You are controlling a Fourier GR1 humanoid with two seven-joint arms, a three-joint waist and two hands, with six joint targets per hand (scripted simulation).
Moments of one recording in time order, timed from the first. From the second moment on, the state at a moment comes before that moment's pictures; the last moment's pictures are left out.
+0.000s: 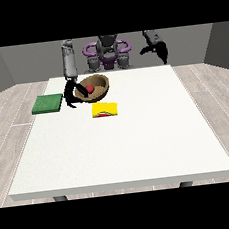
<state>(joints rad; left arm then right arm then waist) -0.43 0.11 -0.01 -1.29 -0.08 0.03 -0.22 -0.46 -0.17 -0.20 -0.63 0.08 -0.42 -0.37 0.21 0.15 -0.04</state>
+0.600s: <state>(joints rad) -0.26 0.17 0.11 -1.08 -0.03 0.02 -0.27 -0.55 -0.19 -0.04 -0.70 0.20 -0.36 0.23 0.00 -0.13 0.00</state>
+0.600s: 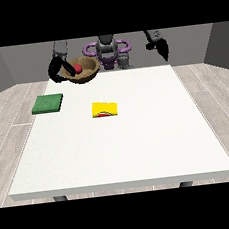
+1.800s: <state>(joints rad) -0.35 0.59 0.47 -1.02 0.26 -0.34 -0.39 -0.51 -0.56 -0.33 -0.74 0.03 -0.14 0.01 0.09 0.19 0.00</state>
